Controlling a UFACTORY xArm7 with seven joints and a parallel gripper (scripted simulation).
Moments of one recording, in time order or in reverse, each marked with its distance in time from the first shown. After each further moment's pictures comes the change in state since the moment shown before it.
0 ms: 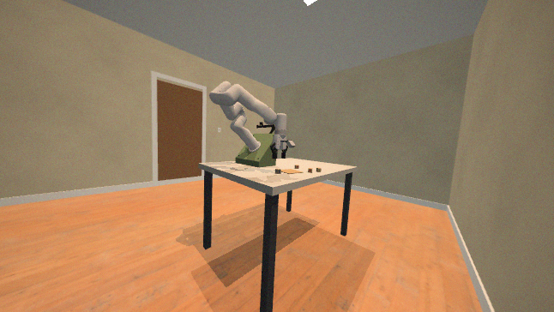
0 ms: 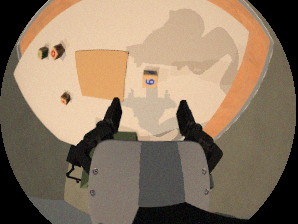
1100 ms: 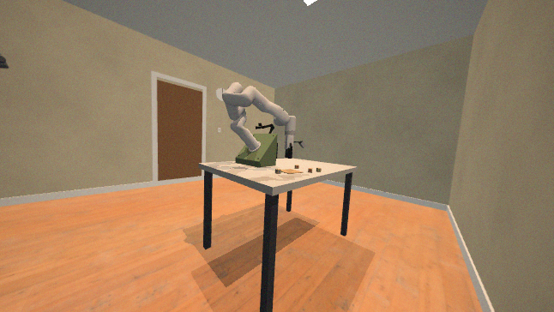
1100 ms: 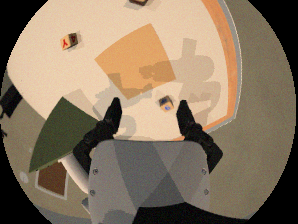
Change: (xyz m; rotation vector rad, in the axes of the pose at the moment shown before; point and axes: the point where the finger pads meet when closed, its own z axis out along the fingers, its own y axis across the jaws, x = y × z) arm 0.008 -0.093 -0.001 -0.039 0.008 -0.870
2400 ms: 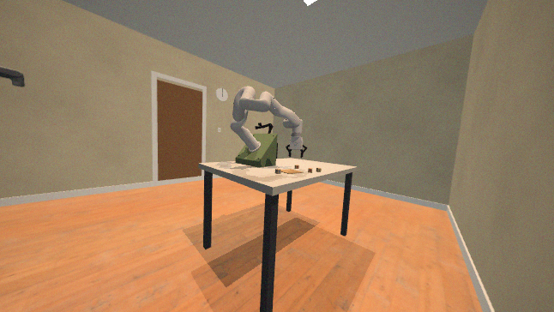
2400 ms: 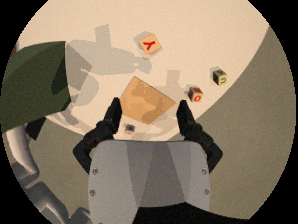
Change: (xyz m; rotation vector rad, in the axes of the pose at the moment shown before) arm 0.081 -0.110 -0.002 0.001 0.014 -1.099
